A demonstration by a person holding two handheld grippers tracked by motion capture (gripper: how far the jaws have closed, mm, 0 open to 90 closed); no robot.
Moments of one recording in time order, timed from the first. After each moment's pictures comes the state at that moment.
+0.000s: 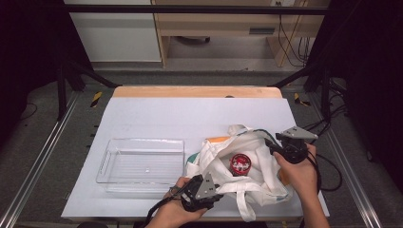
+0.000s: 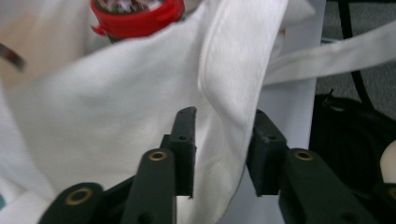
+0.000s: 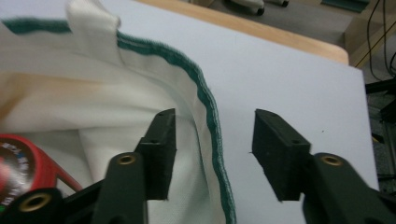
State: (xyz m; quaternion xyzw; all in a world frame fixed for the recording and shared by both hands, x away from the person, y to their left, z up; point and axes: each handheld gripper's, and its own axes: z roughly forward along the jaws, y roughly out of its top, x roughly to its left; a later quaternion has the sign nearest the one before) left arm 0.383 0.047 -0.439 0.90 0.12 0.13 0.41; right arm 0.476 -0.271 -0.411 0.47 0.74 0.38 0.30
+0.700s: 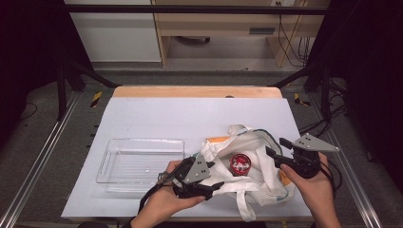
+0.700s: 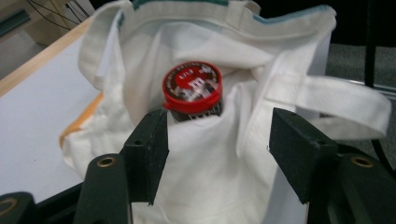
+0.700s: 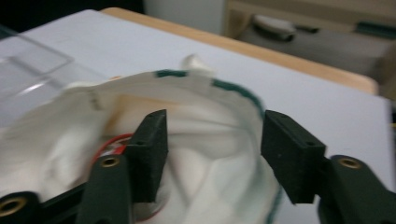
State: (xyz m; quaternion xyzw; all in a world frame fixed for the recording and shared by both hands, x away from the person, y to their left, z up) left arm 0.400 0.058 -0.370 0.87 0.14 0.16 0.45; right arm 0.416 -0.264 -0.365 0.42 0.74 0.45 0.26
